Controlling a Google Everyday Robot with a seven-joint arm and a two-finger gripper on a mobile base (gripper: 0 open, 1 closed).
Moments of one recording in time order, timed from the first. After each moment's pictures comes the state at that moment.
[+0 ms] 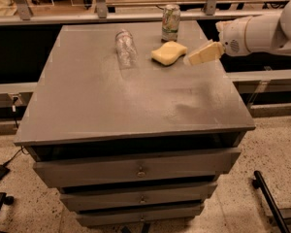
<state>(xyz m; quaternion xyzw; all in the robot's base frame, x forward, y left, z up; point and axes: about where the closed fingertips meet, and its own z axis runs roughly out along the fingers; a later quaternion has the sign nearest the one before) 0.697 -0.180 0.919 -0.41 0.75 0.14 0.50</state>
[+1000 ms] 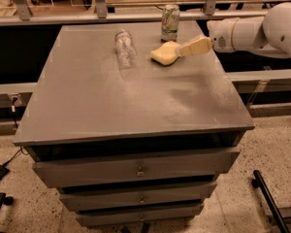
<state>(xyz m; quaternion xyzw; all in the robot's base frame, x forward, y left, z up) 0.753 -0.166 0.908 -0.37 0.74 0.19 0.54</state>
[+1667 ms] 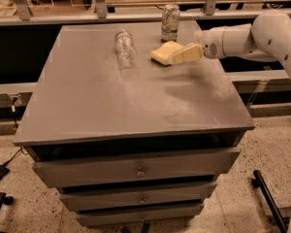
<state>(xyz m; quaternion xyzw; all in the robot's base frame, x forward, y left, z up) 0.750 -0.139 0.878 -0.39 0.73 0.25 0.50</state>
